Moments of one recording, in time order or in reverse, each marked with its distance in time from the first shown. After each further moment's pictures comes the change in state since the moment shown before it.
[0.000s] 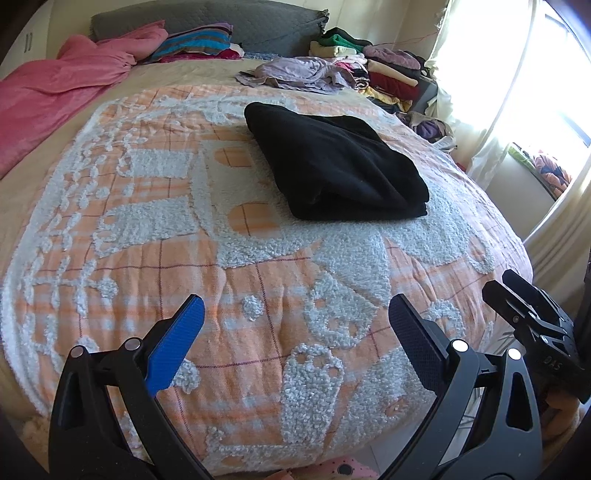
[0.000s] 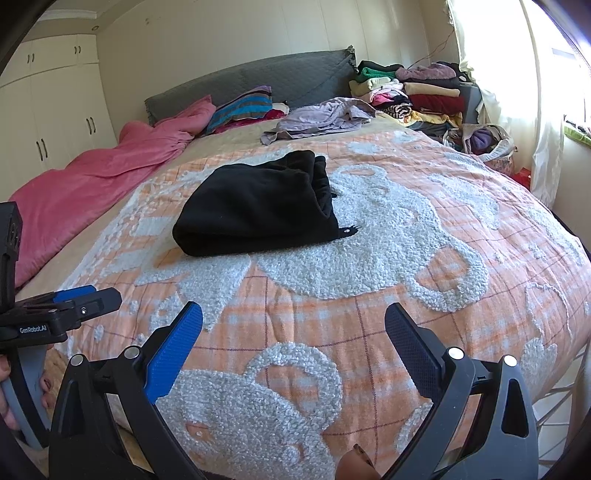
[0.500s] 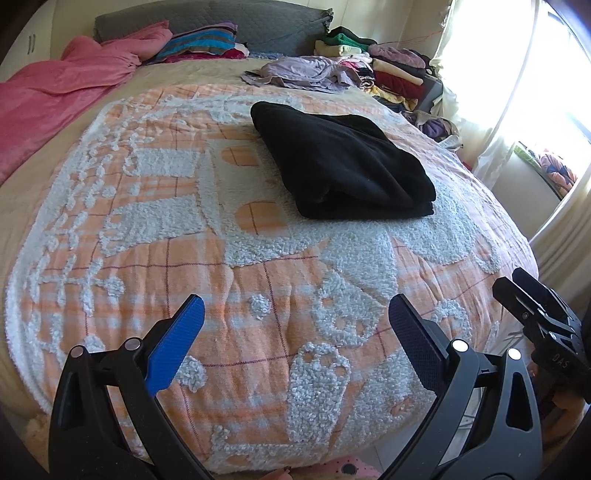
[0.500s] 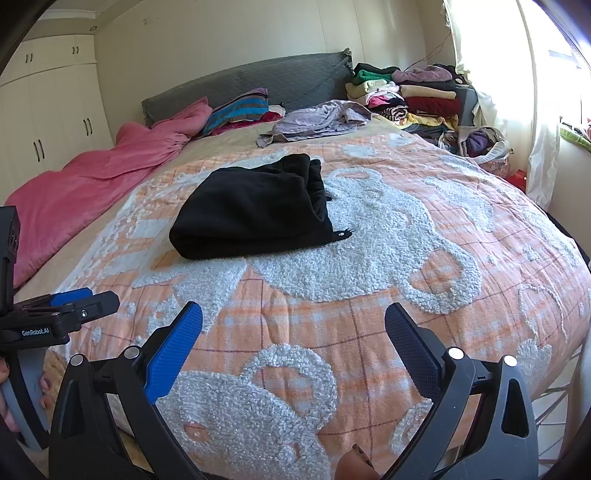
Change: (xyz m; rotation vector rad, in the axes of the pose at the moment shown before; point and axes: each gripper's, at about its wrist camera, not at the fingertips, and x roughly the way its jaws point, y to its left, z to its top) left arm -0.001 0.001 0.000 0.000 0.003 0.027; right arm -0.003 0.000 0.001 -0.002 -0.006 -0.018
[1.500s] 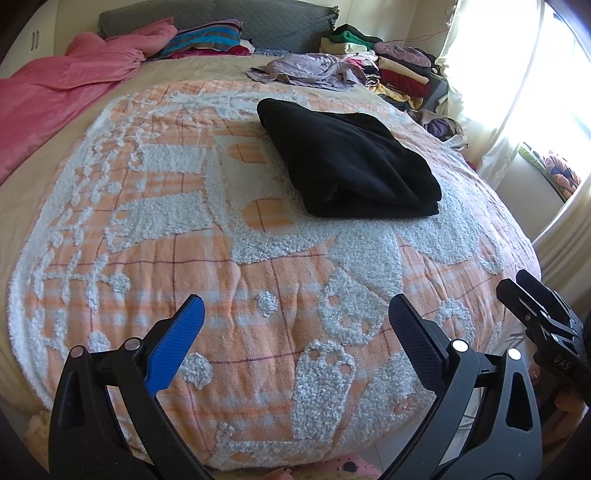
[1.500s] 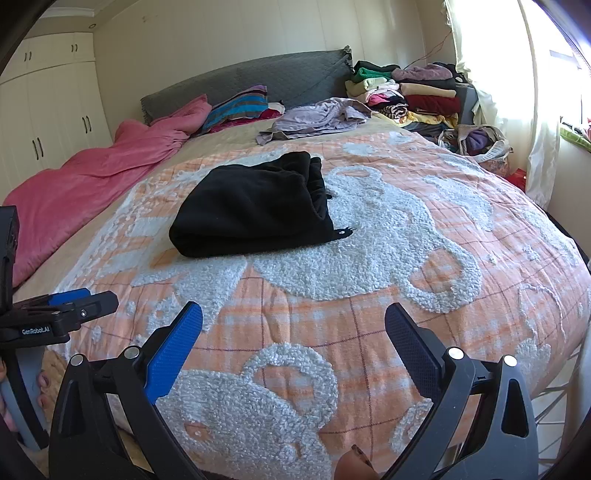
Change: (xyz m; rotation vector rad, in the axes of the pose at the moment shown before) left arm -0.001 0.003 0.001 -0.014 0.015 0.016; right arm 0.001 0.001 0.001 0.000 0.012 -0.002
